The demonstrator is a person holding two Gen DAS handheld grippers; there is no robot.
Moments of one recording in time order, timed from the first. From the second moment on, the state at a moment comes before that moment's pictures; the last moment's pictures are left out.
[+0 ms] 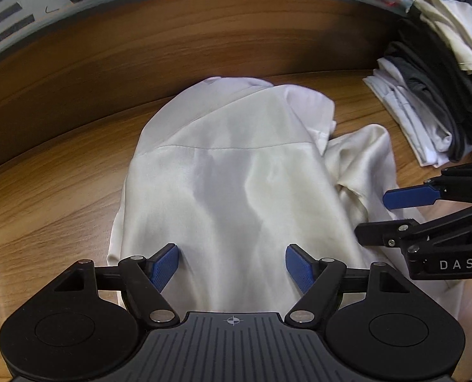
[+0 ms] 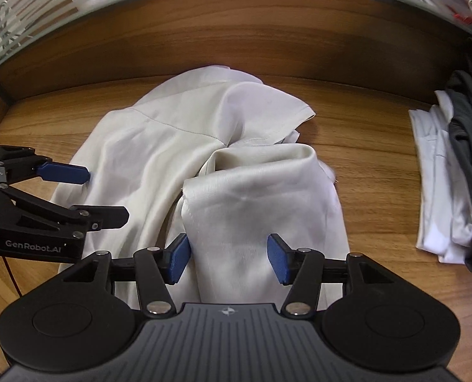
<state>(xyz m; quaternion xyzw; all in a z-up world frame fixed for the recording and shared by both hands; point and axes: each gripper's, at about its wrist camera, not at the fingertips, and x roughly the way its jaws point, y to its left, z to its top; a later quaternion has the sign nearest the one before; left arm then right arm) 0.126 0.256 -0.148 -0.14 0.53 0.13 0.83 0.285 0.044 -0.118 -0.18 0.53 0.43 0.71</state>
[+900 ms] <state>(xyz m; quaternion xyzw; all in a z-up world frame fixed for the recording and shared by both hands) 0.010 0.295 -0.102 -0.18 0.48 0.27 0.82 0.288 -0.037 -0.082 -0.16 0.50 0.35 0.78</state>
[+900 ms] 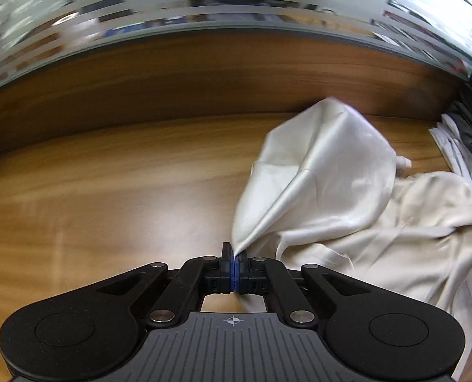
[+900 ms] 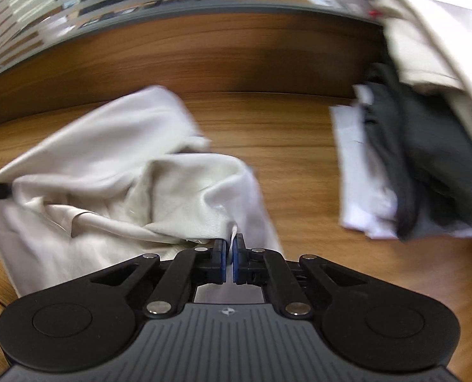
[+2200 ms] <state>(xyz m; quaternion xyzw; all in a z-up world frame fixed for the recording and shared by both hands) -0.029 0.242 -0.117 -0.19 0.52 0.22 0.80 0.221 -0.053 -0.078 -0.21 0.51 0.42 0.72</state>
